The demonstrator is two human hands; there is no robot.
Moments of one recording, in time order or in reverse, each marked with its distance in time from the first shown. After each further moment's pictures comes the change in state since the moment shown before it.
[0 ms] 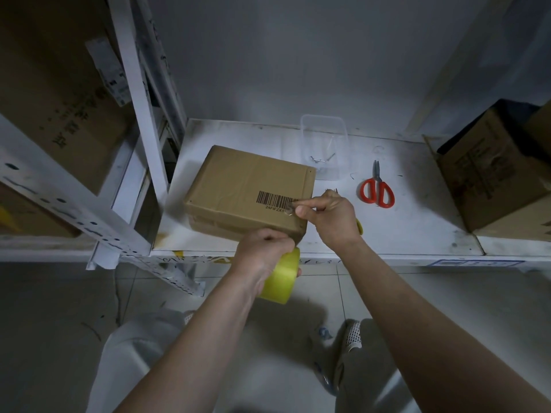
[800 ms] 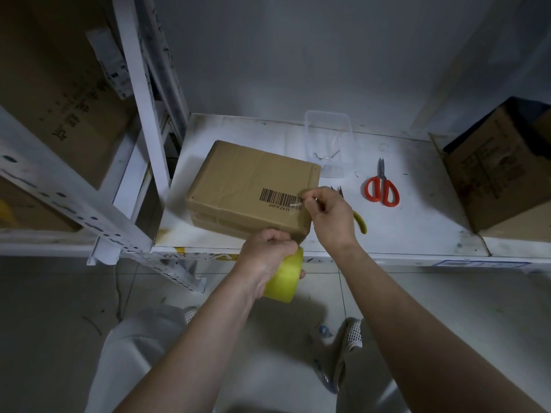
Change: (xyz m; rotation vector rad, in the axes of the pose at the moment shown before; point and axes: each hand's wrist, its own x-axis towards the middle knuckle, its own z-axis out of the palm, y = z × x) left_hand 0.006 -0.008 -0.003 -0.005 -0.064 -0.027; right_hand 0.000 0.007 0.014 0.014 0.065 -0.024
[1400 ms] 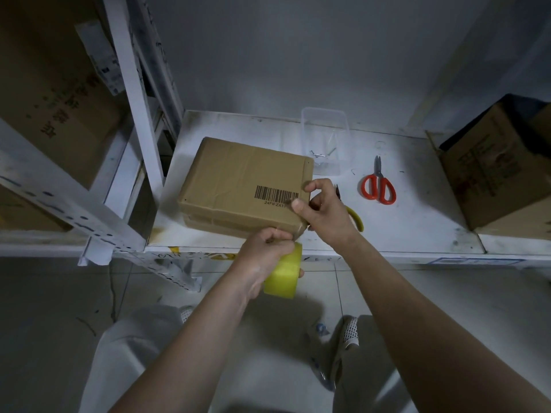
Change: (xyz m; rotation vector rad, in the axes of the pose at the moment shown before) left_hand 0.002 0.000 0.000 0.040 -0.084 0.041; right_hand 0.007 0.005 -0.012 0.136 -0.228 0.069
